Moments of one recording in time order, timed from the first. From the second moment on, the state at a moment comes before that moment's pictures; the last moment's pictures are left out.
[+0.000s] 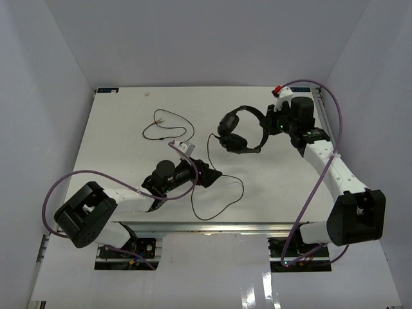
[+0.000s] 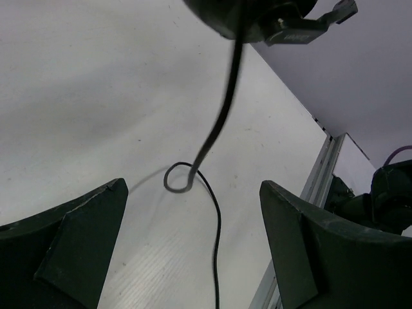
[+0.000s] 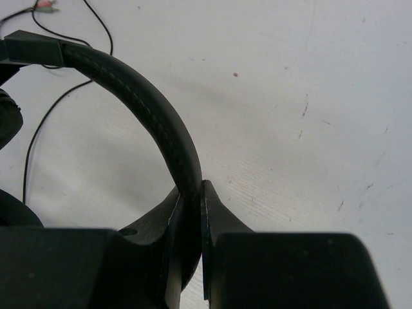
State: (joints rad) left arm -0.75 1.41 0.42 0.91 0.23 -0.54; right arm 0.21 1.37 1.10 -0.21 -0.31 -0.02
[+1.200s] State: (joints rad) left arm -0.88 1.90 0.57 1.31 0.14 -0.58; right arm 0.16 1.27 1.18 -0.21 -0.39 0.28
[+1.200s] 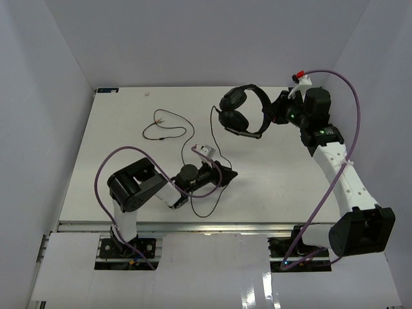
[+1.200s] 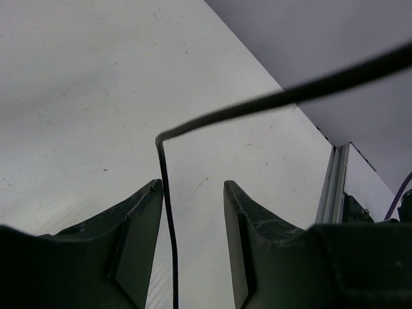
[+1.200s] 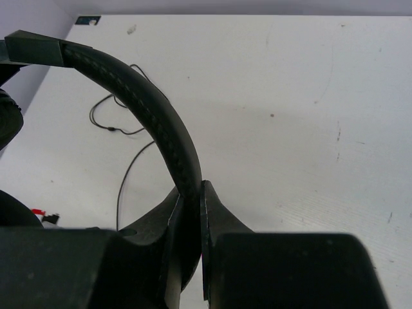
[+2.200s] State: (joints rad) left arm -1.09 1.68 0.45 1.27 0.07 -0.53; right arm 0.13 1.33 1.29 -0.24 -0.29 0.44
